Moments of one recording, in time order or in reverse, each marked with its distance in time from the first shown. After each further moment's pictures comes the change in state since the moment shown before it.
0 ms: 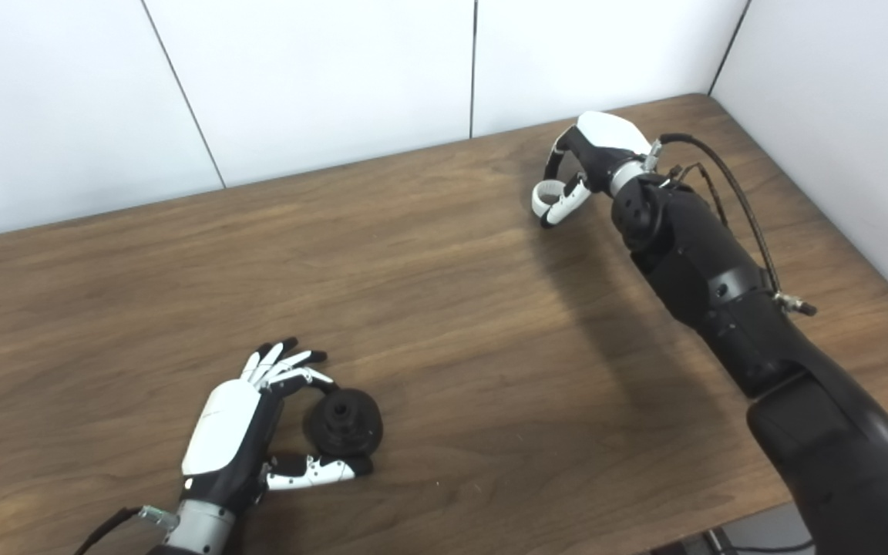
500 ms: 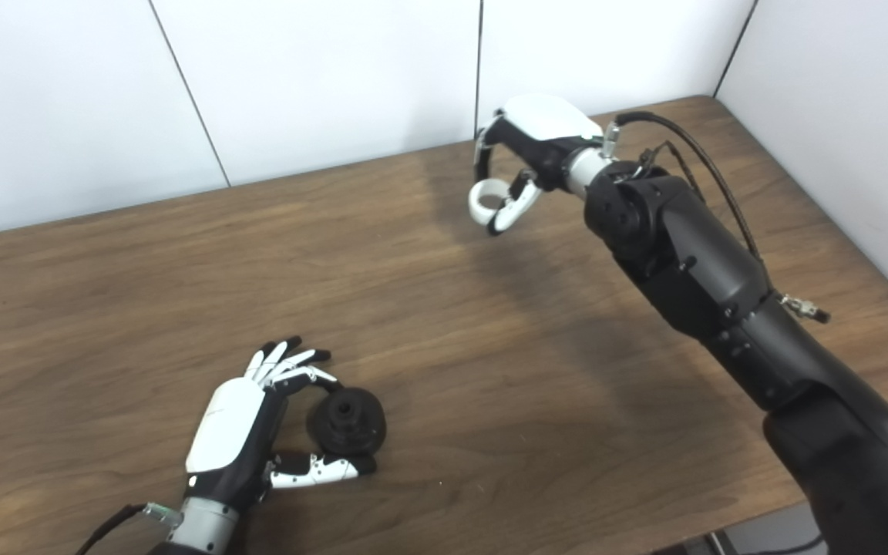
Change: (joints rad) left arm -0.007 -0.001 -0.008 0.001 0.002 0.006 0.000; right arm 0.022 -0.019 0.060 -0.498 -0.043 0.016 0.275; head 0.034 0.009
